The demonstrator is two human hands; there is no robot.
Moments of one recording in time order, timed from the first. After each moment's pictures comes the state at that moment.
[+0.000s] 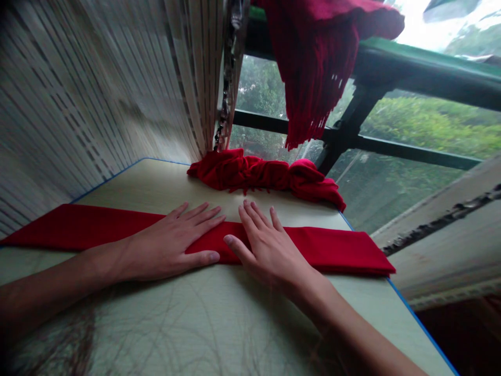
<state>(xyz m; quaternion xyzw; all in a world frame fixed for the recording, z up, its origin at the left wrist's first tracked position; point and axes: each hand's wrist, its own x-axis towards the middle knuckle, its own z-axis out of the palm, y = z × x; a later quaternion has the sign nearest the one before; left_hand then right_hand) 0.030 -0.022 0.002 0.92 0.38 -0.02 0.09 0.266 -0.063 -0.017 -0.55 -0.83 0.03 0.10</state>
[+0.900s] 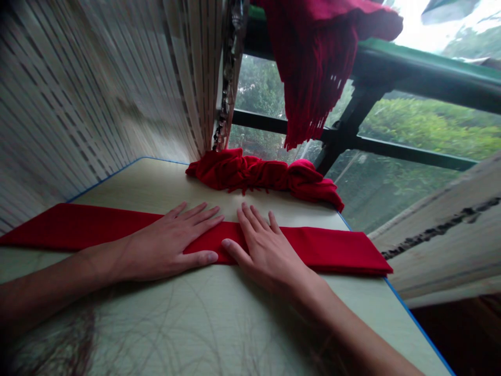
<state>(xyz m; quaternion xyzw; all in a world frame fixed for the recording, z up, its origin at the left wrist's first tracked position) 0.029 -0.022 0.002 0.92 0.38 0.00 0.09 0.267 -0.062 -0.017 -0.56 -0.82 0.04 0.11</state>
